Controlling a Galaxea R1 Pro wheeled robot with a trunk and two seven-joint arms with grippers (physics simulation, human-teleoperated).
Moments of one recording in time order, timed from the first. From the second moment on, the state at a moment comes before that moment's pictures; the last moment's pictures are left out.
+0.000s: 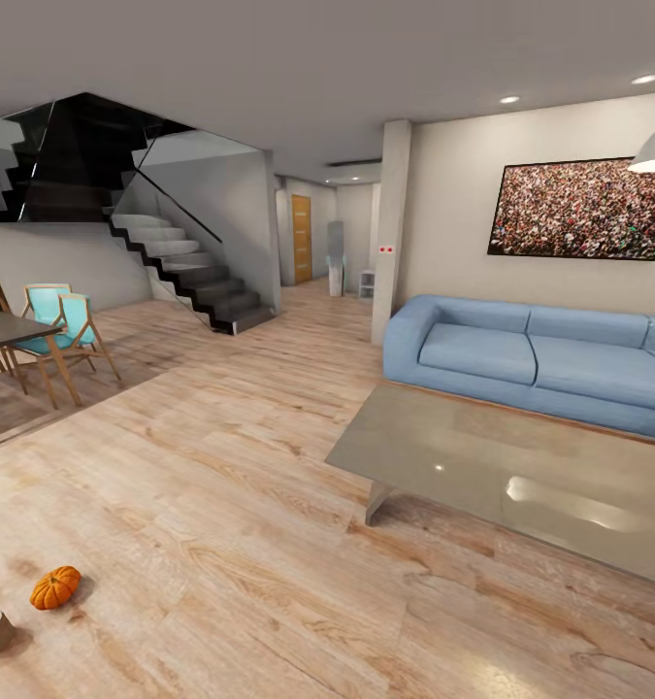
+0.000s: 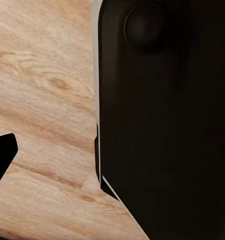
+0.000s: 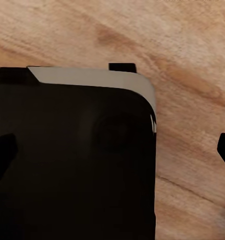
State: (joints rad) left arm 0.03 0.05 0.00 -0.02 0.00 -0.01 0.00; right arm -0.06 -0.01 0.00 0.00 0.00 -0.13 0.00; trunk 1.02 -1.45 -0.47
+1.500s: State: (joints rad) left arm 0.03 0.01 0.00 -0.12 0.01 -0.01 -0.01; right arm -0.06 -0.01 0.01 -0.10 0.01 -0.16 0.00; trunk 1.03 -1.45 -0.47
